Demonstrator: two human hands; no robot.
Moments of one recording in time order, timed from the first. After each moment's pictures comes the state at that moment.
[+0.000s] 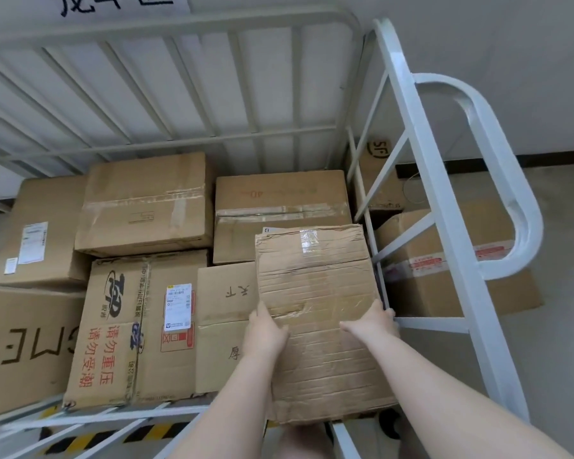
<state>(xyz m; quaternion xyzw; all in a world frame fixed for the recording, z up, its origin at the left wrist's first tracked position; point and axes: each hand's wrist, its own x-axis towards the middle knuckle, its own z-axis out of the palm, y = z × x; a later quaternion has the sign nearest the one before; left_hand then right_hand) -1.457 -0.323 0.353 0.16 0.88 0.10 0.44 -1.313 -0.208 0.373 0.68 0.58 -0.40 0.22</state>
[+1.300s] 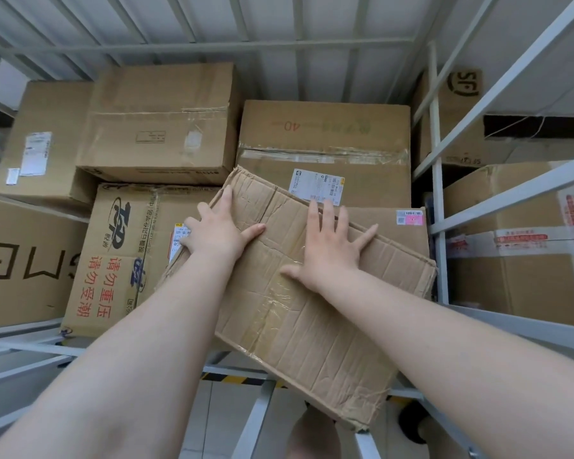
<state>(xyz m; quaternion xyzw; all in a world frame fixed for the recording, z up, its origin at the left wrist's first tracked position) -1.568 -0.319 0.303 0.15 0.95 -0.03 0.26 -1.434 -0.233 0.306 0.37 0.88 -0.18 0.24</state>
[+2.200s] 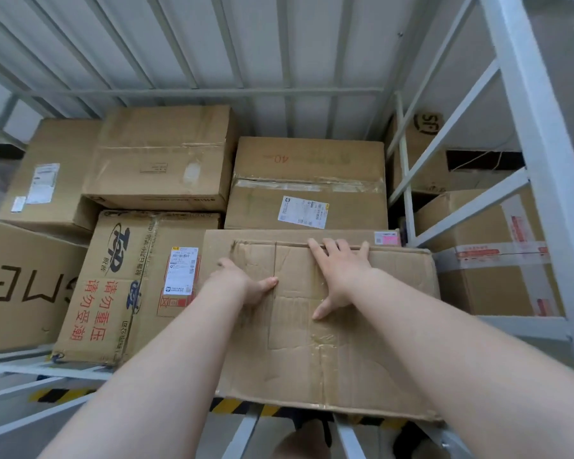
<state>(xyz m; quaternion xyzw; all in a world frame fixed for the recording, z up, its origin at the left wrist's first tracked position) -1.521 -0.329 0.315 0.06 0.90 -0.08 0.43 -1.395 -0.200 0.331 0.21 0.90 -0.11 0.36</state>
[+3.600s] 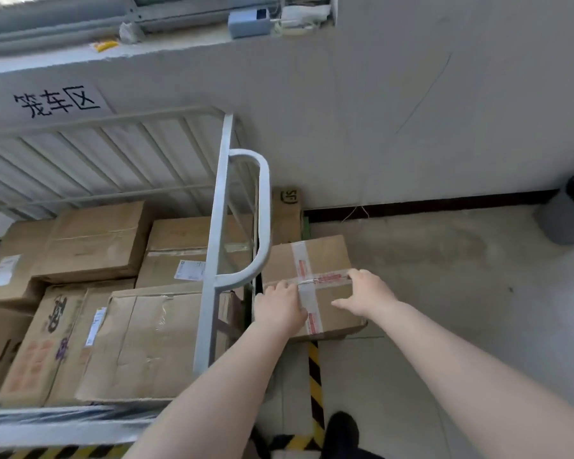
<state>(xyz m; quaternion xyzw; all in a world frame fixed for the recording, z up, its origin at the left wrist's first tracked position) -1.131 -0.075 0.512 0.45 0.85 -0.08 0.27 -1.012 0.035 0.515 0.46 0.82 -0.31 0.17</state>
